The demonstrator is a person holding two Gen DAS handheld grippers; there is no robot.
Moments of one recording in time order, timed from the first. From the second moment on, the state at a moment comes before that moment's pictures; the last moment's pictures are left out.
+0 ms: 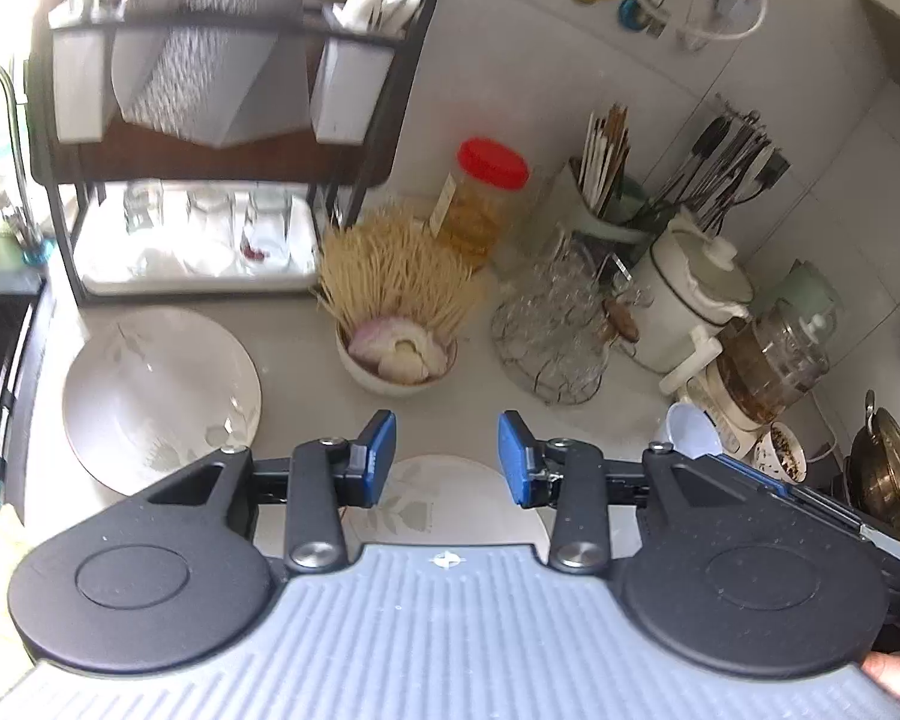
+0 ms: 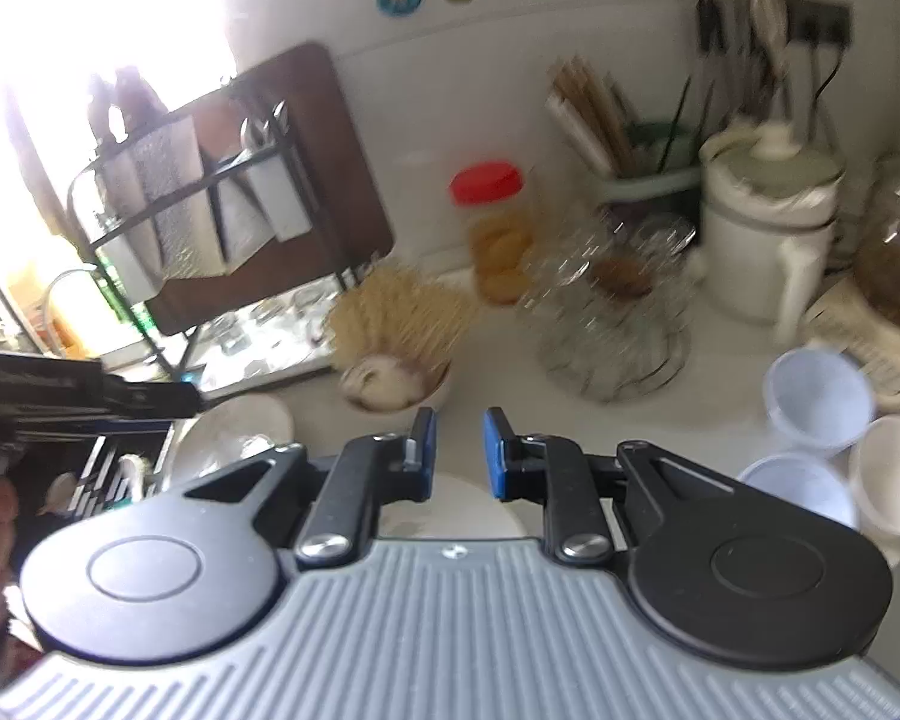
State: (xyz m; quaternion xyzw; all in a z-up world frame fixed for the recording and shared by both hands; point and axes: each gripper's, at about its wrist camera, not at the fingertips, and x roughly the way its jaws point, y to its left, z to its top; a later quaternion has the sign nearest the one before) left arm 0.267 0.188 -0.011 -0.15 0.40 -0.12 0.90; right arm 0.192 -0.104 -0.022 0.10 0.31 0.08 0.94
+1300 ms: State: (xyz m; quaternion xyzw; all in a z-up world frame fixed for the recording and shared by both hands) left arm 0.121 0.190 -0.008 -0.17 0.38 0.04 0.91; right arm 0.136 -0.081 -0.026 0.08 0.35 0.27 0.89
